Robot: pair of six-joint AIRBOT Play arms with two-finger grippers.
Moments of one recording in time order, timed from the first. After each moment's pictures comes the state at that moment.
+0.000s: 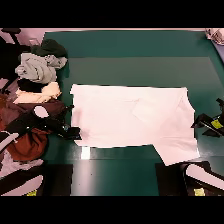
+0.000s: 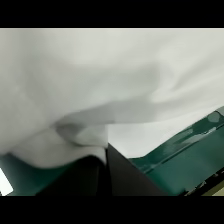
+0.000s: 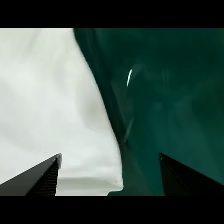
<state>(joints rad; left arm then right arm) -0.16 -1.15 0.58 0.91 -1.14 -1.31 -0.65 -1.19 0.83 -1.41 1.39 1.47</state>
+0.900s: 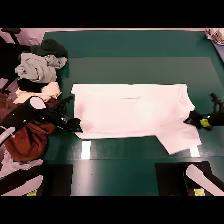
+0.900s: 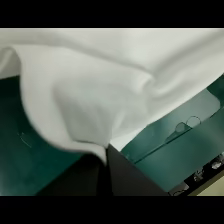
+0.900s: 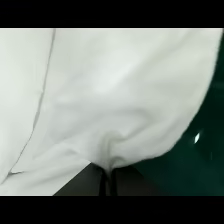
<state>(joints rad) -0.16 -1.15 0.72 0.90 -1.22 -1.38 -0.58 -1.02 0.67 -1.13 1.18 1.30</state>
